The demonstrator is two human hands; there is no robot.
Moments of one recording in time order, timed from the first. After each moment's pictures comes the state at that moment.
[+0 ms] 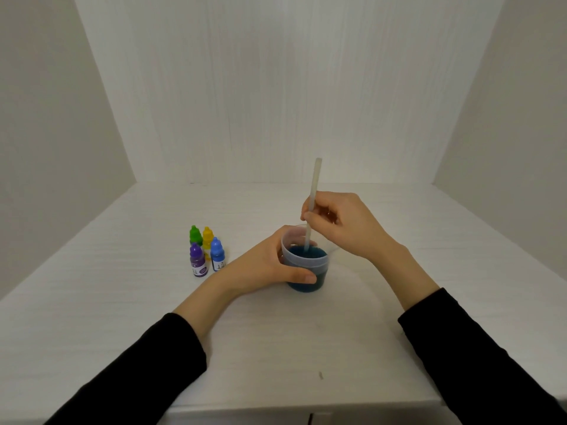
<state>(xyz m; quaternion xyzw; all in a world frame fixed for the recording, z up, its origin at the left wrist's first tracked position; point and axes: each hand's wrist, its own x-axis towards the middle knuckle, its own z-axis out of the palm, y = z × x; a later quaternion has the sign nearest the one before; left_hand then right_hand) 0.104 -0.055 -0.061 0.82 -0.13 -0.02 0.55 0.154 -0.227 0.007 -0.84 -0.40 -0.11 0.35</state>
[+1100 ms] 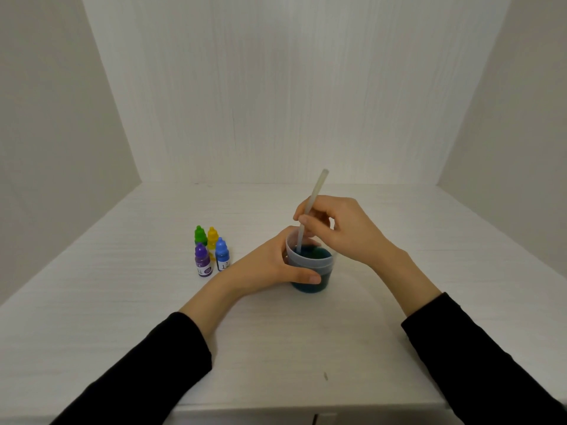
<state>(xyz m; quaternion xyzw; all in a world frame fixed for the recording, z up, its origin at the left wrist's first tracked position) 0.104 -0.055 -0.061 0.83 -0.13 -0.03 0.54 0.143 -0.220 0.008 -0.82 -0.43 -0.08 0.37</state>
